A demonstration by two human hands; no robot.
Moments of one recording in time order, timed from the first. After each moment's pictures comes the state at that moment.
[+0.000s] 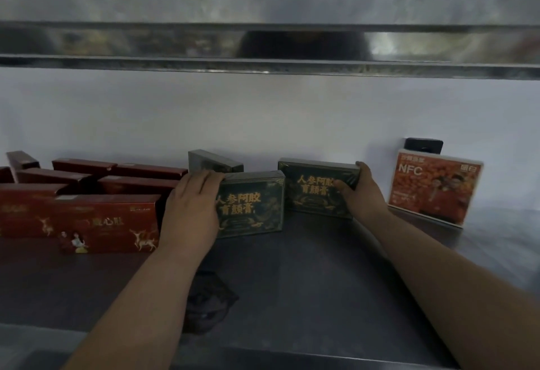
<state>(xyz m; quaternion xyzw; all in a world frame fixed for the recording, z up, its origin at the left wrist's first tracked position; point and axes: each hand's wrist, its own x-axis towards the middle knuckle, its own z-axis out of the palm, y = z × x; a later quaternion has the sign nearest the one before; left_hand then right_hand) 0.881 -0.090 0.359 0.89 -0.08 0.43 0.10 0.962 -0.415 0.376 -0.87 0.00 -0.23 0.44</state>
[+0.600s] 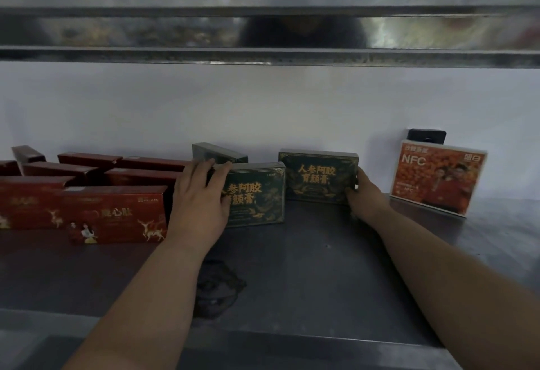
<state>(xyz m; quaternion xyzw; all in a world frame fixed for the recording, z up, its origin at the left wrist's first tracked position) 0.878 -0.090 0.354 0.89 -0.07 0.43 0.11 0.965 -0.421 0.355 -0.91 -0.01 -0.17 0.37</state>
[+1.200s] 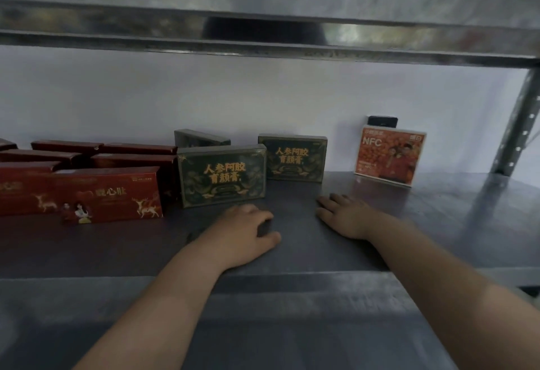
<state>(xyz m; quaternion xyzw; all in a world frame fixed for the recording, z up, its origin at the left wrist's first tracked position) 0.799 -0.152 0.346 0.97 -0.21 0.03 0.12 0.862 -0.422 0.332 -1.00 -0.04 0.03 0.03</state>
